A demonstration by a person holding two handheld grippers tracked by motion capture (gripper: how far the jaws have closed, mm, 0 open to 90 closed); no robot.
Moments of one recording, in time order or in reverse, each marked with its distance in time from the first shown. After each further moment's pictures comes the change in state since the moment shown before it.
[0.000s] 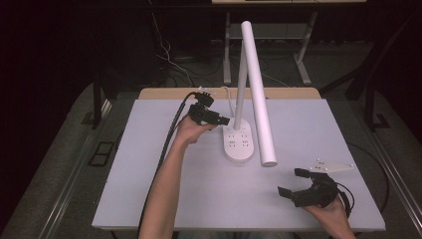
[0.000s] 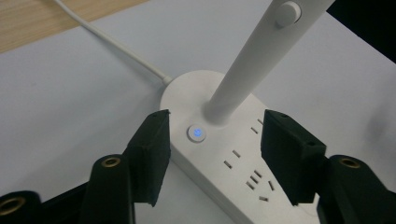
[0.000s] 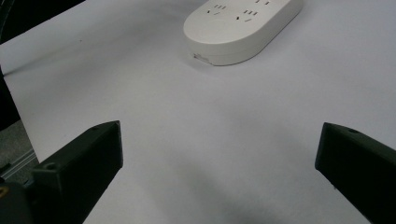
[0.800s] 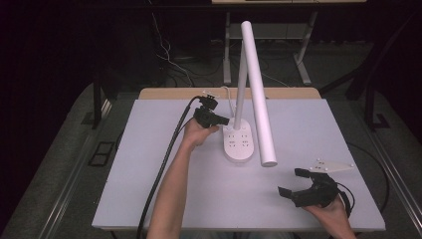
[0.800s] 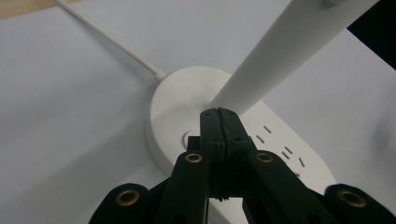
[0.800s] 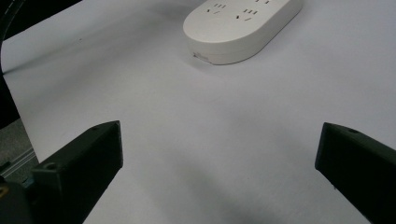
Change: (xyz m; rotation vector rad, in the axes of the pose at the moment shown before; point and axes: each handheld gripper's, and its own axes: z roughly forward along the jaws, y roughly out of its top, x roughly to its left) left arm 0.003 -0.006 0.028 0.004 -0.036 -0.076; right arm -0.001 0.000 0.000 0.003 0.001 -0.004
